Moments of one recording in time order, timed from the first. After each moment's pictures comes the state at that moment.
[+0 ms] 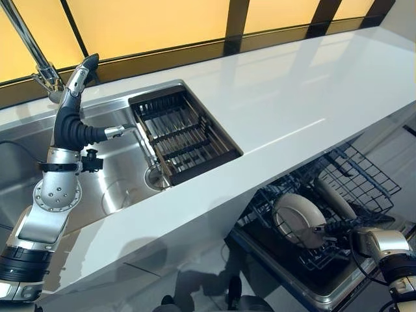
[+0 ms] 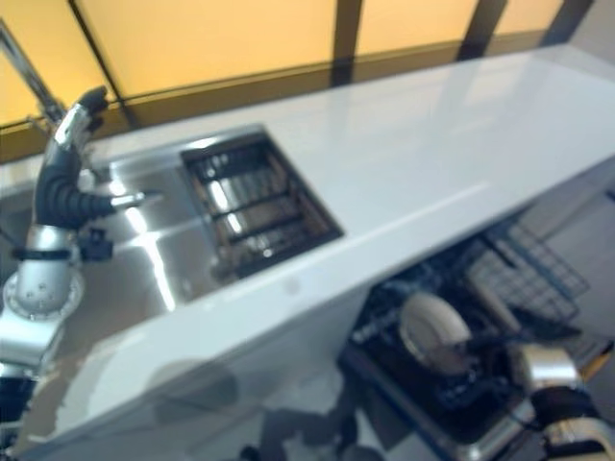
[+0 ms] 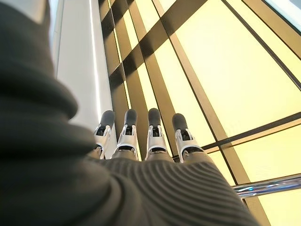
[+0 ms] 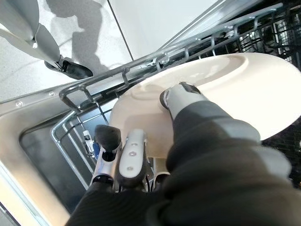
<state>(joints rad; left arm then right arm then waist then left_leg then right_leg) -0.24 0.89 0.00 -0.10 -0.11 -0.36 0.28 -0.24 -0.75 0.09 0.57 0.40 0.74 0.28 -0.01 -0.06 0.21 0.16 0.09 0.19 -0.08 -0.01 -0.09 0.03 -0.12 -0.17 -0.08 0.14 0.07</state>
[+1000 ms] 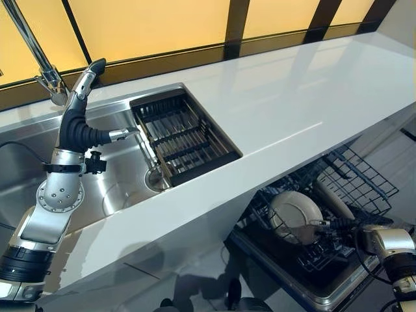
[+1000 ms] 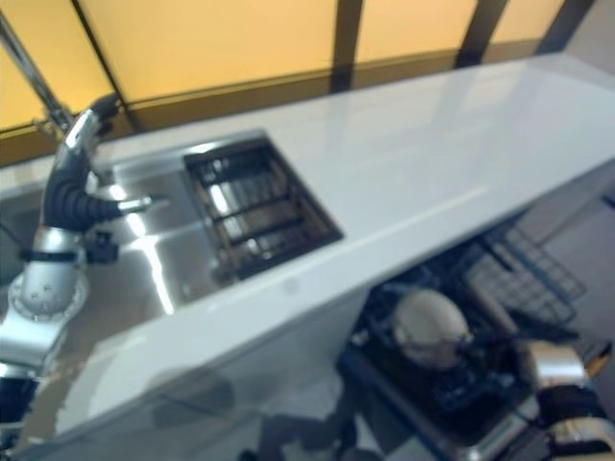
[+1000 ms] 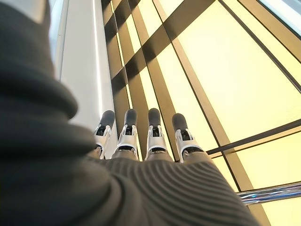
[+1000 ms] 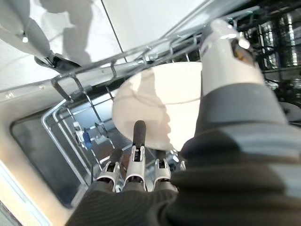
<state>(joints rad) -0.24 0.89 -0.02 -0.10 -0.11 -0.36 0.27 -0.23 -0.79 0.03 0.52 0.37 0.74 0.33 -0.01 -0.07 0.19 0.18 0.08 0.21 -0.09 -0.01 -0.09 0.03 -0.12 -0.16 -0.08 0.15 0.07</state>
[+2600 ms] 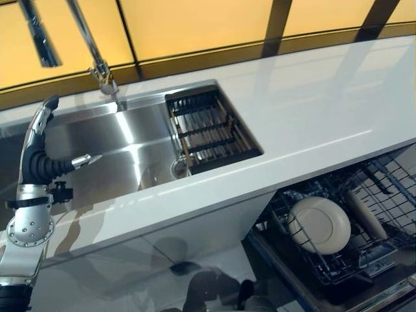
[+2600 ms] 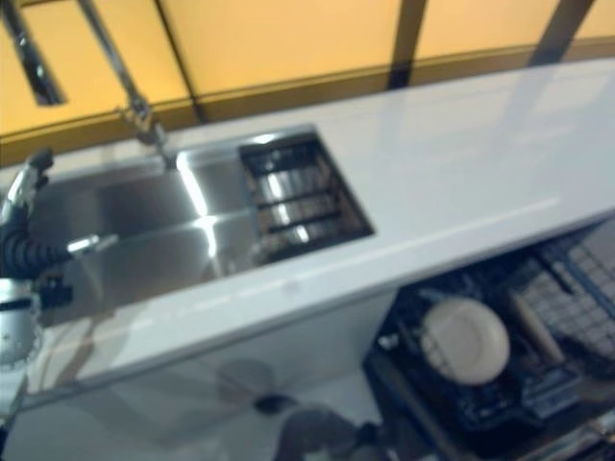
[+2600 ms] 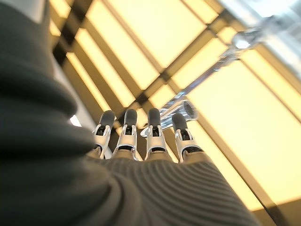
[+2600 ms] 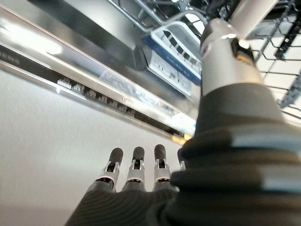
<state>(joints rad) -0.10 0.88 0.12 -0.02 -0.07 -0.47 0.29 0.07 -0.85 -0.49 1.07 0.57 0.51 0.00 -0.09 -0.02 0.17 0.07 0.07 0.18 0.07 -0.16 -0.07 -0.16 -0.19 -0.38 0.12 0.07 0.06</state>
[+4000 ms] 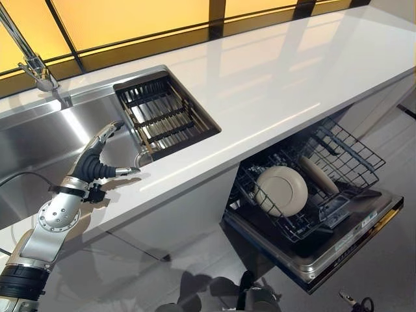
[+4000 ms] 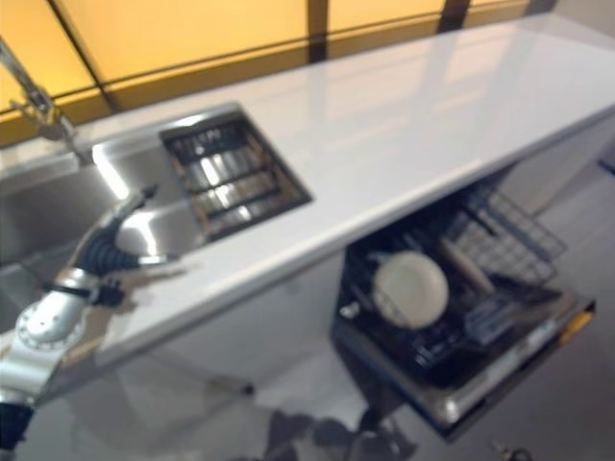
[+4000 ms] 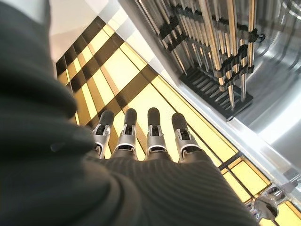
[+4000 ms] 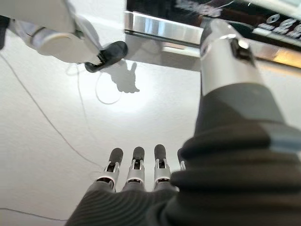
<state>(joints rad) -0.09 0.88 -0.02 0.05 -0.07 -0.34 0.02 0.02 -0.53 -0.33 1.21 0.72 0.44 -0.06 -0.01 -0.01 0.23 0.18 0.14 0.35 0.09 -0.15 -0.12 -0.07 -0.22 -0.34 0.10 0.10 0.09</state>
